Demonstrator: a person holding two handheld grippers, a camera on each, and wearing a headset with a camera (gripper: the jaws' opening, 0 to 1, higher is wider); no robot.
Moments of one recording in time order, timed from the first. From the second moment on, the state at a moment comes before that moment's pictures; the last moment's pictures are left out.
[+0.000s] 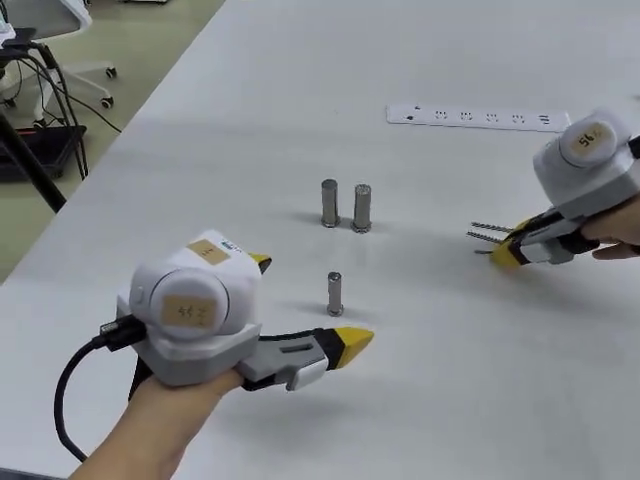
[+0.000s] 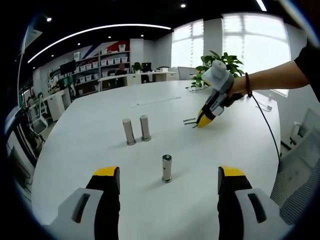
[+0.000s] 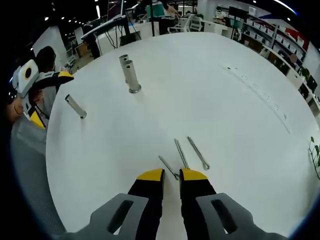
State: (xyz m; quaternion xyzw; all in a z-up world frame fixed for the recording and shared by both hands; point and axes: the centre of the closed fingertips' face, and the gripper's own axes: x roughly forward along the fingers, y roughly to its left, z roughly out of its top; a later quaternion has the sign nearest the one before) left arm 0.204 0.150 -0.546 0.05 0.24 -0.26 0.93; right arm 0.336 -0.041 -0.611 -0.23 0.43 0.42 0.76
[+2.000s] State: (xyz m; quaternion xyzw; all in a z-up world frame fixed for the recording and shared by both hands) left arm 0.203 0.115 -0.521 0.09 0.25 -0.35 0.90; right arm 0.265 0.012 -0.535 -0.37 0.28 0.51 0.73
